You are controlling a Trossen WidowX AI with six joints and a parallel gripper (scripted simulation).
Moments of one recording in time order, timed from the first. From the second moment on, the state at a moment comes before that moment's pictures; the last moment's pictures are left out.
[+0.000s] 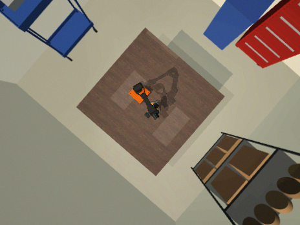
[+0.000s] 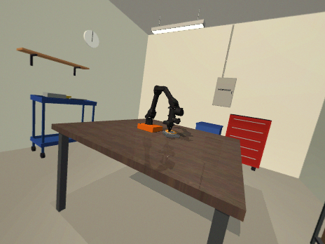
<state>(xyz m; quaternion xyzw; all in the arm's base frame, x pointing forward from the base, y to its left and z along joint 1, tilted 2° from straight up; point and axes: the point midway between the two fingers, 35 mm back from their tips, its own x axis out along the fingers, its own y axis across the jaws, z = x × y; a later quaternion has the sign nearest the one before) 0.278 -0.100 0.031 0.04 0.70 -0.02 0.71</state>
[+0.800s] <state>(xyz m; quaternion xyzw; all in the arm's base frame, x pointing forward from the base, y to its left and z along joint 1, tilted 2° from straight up) 0.257 -0.096 0.033 0.04 0.70 -0.02 0.71</state>
